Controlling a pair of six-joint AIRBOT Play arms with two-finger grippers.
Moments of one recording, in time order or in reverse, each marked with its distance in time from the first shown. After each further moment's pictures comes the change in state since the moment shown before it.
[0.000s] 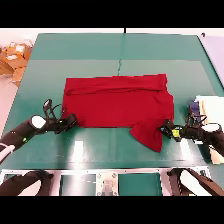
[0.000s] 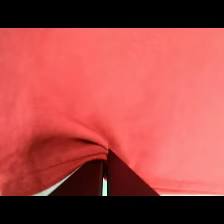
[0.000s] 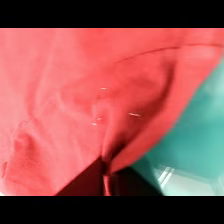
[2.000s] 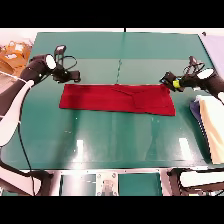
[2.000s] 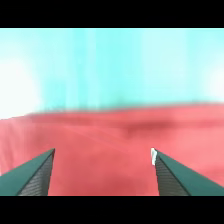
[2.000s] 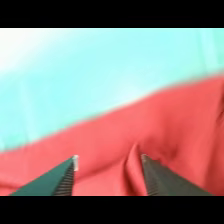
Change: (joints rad) left arm 0.021 -0.612 1.118 0.454 -0.318 0.084; right arm 0.167 -0.560 0.938 -0.144 -0.108 0.132
